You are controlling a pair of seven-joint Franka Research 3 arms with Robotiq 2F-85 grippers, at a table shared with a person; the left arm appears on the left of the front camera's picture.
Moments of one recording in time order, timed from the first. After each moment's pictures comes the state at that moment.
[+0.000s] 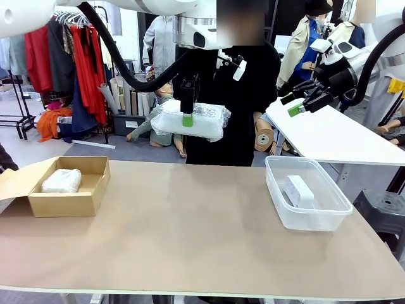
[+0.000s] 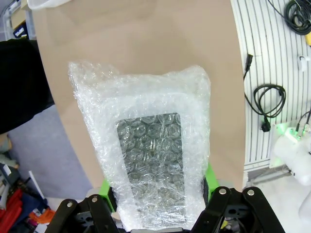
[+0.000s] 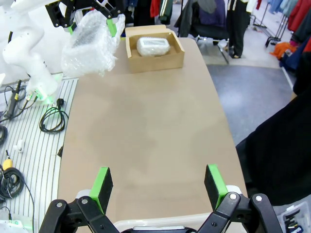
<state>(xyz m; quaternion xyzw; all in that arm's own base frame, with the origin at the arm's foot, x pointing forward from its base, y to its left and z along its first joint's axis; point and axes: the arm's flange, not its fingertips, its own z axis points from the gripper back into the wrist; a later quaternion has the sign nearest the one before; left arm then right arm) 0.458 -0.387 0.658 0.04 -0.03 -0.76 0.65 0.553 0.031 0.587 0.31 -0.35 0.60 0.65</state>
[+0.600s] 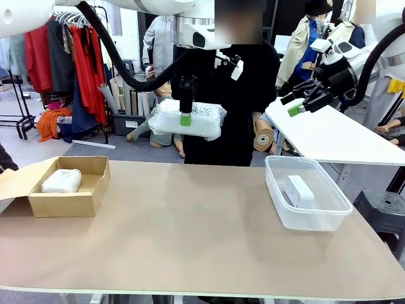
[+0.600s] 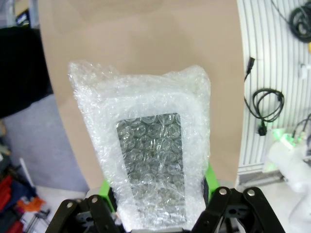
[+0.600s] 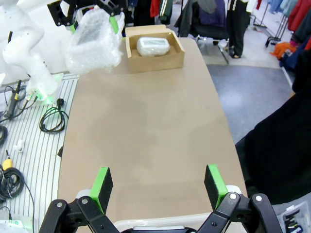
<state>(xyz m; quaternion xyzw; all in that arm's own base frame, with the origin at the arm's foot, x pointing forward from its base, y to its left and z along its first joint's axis) 0.462 -0.377 0.662 0.04 -0.03 -0.72 0.69 0.553 0.031 0.587 0.31 -0.35 0.60 0.65</state>
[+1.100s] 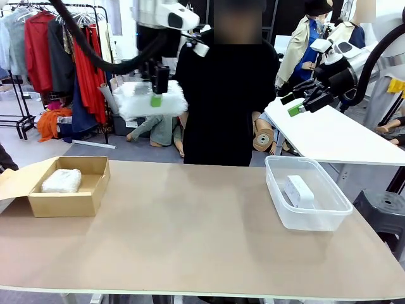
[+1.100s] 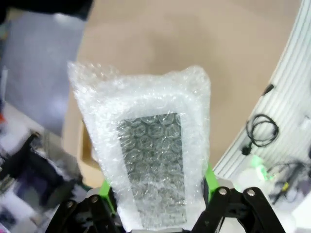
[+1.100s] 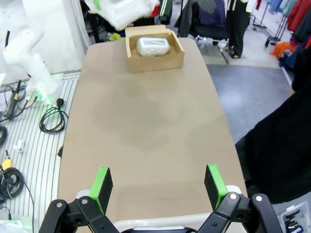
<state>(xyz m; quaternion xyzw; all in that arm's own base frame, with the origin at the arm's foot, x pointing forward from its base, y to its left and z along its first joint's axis) 0.478 -0.291 0.693 0.08 -0.05 -0.50 0.86 0.553 0.031 0.587 0.31 -0.35 0.60 0.66</state>
